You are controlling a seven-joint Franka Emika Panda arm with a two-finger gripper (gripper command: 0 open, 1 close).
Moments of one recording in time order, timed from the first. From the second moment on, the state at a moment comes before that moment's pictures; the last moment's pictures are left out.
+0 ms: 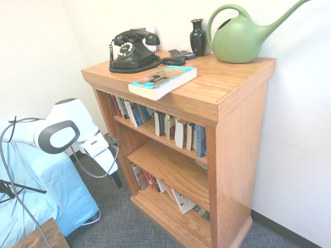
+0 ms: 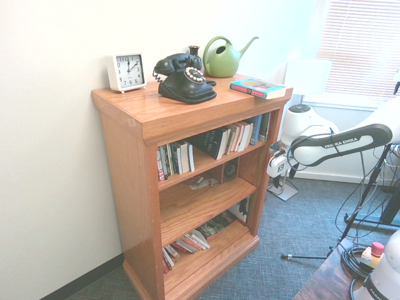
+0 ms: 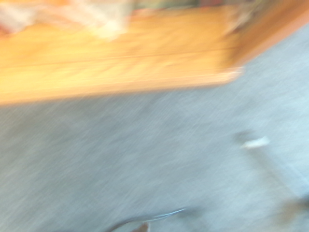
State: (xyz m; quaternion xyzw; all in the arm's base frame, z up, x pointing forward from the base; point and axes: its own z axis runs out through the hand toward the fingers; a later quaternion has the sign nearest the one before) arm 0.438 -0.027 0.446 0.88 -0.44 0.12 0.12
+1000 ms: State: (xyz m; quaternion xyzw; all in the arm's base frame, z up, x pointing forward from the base) arm 0.465 0.011 0.628 0.72 -0.39 0.30 0.50
